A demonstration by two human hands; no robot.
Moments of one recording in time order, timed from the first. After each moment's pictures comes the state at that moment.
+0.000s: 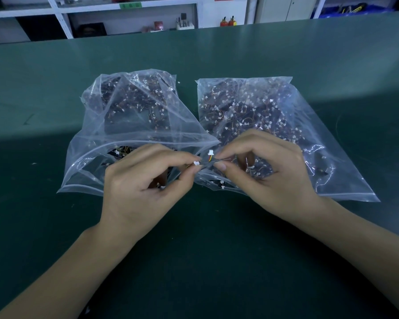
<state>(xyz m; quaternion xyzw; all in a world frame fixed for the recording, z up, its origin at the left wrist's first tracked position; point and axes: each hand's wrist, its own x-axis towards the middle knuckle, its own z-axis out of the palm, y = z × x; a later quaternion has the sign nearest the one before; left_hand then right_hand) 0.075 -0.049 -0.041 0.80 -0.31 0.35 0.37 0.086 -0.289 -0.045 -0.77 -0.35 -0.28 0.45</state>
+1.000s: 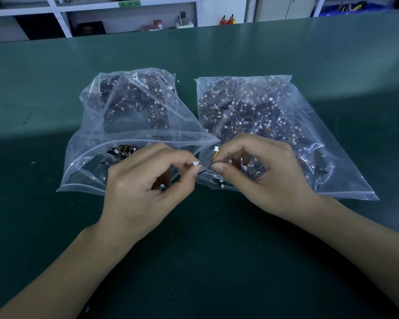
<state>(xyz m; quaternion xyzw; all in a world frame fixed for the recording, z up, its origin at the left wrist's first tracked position) 0.076 -0.052 -0.044 0.81 -0.31 0.35 0.36 0.086 -0.286 -0.045 -0.79 -0.34 -0.23 0.45</state>
